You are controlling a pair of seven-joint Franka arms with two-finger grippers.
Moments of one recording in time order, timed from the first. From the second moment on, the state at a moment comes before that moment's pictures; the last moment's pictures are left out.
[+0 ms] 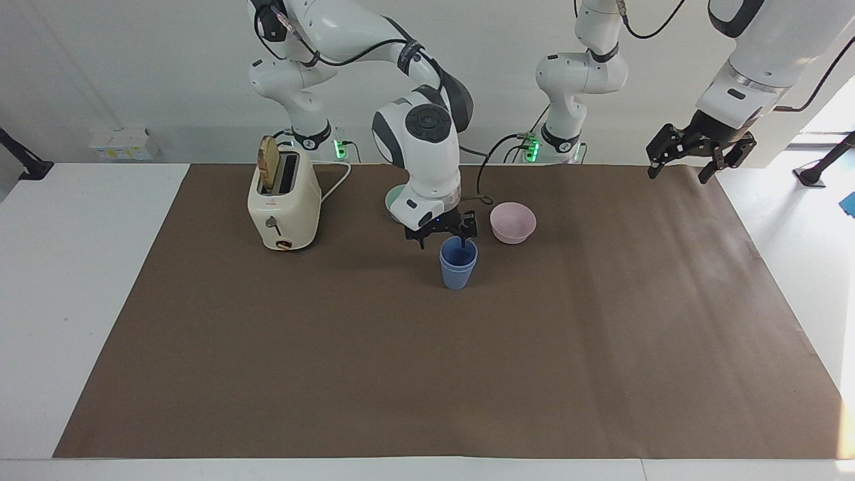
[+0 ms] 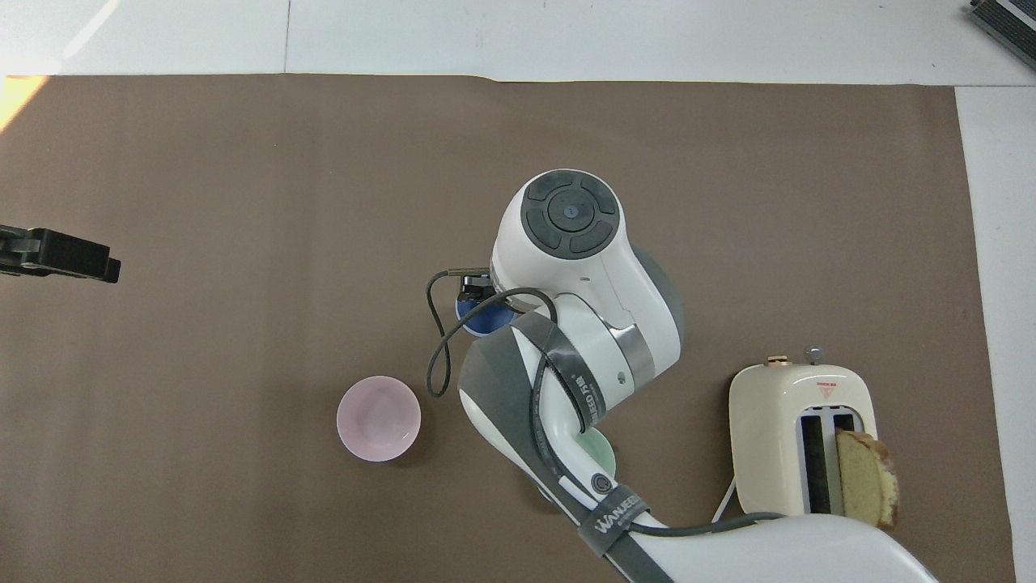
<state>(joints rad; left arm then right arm) -0.08 -0.01 0.03 -1.53 -0.05 1.52 0.09 0.54 0.39 0.04 -1.52 0.08 1.94 0.59</state>
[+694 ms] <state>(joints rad) -0.08 -0.01 0.03 -1.53 -0.05 1.52 0.09 0.34 0.17 0.02 -1.46 0.00 1.71 0.55</state>
